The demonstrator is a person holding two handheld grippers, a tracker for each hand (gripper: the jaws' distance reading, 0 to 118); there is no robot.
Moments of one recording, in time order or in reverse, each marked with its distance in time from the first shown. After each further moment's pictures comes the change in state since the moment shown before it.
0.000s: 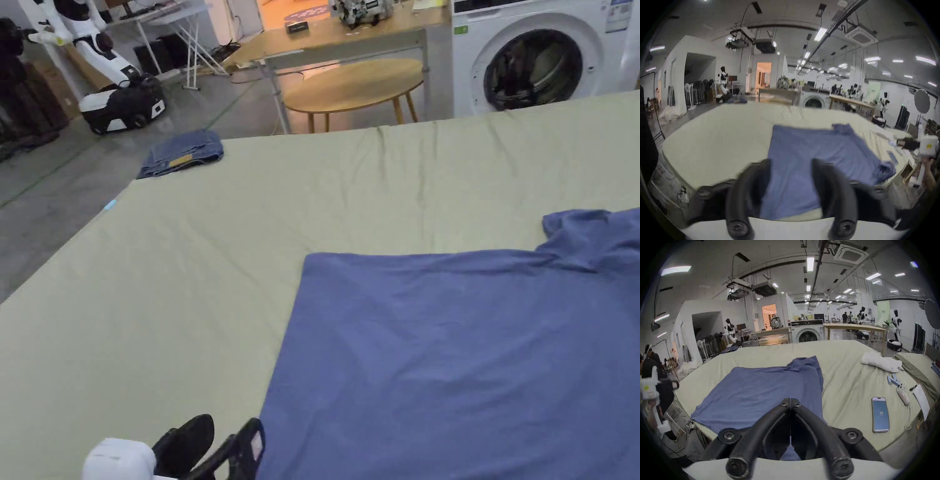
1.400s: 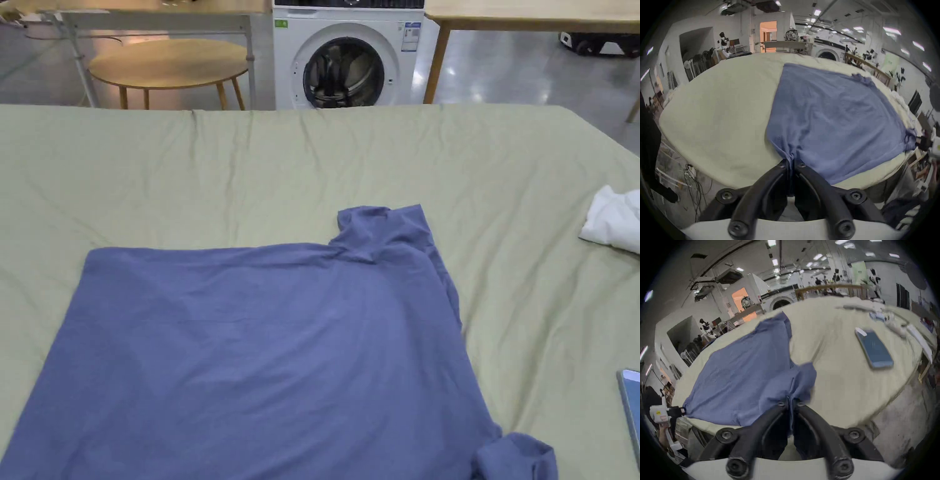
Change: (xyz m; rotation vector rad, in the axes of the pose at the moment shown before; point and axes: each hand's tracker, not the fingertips) left arm -0.024 -0.055 -0.061 -0.377 0.093 0.048; right arm 0.058 -0.084 -0.007 -0.222 -0.123 -0.254
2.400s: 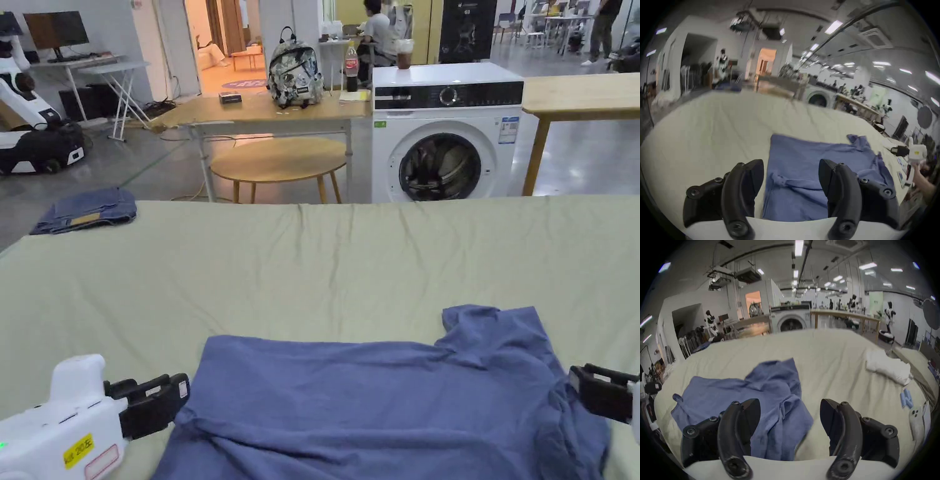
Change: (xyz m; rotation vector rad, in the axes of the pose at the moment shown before) left arm 0.008 0.191 -0.055 0.382 -0.175 -0.005; right arm -0.029 0.206 -0.154 0.162 -0.023 0.214
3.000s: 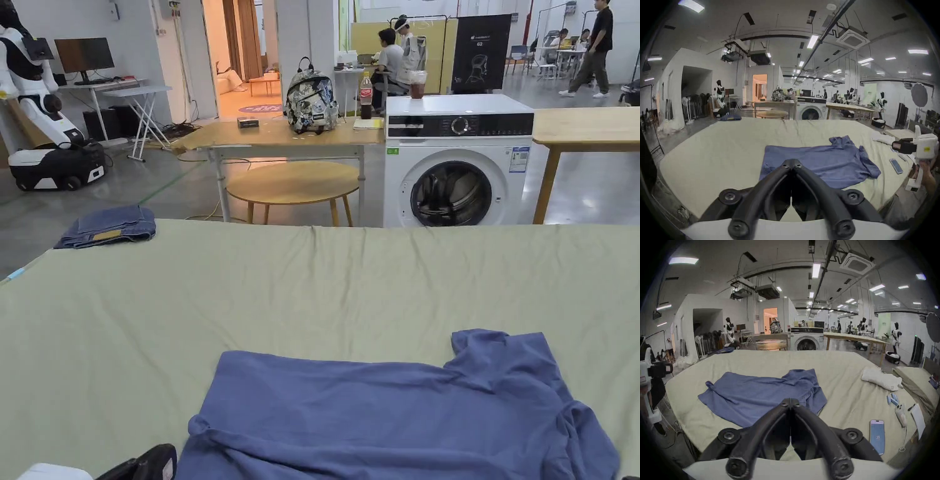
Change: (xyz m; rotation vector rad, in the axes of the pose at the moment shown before) left arm 0.097 -0.043 0.137 0.139 0.044 -0.137; right arm -0.074 -0.062 0.167 0.147 0.092 0.108
